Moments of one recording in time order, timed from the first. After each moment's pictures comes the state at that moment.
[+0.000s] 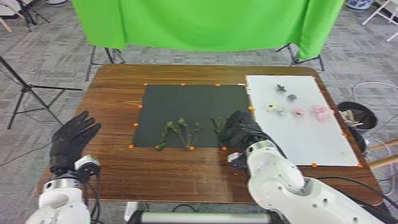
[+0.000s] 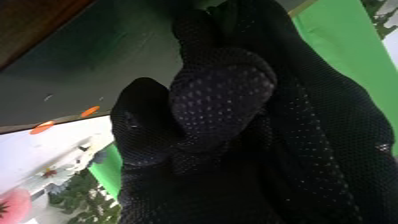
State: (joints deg) left arm 120.2 -63.9 -95.1 -109.2 44.0 17.1 18.7; right arm -75.1 -49.5 37.6 -109.0 -109.4 19.1 39.7
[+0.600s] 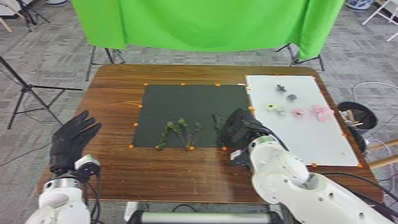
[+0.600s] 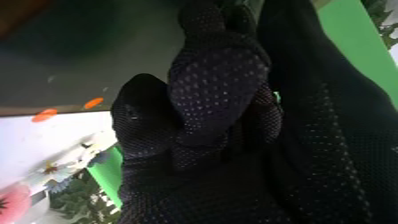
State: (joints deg) left arm 120.1 -63.8 -95.1 -109.3 44.0 17.1 18.7; right arm -74.7 -49.0 40.4 -110.2 -106.3 13.3 40.7
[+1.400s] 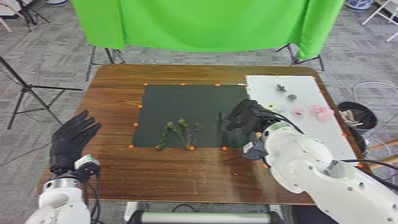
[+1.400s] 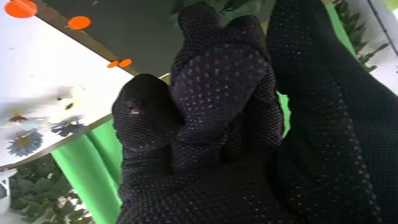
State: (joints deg) left arm 120.1 -63.8 -95.0 -109.4 43.9 17.4 18.8; right arm -72.3 -42.9 44.6 -115.5 -102.0 2.5 39.8
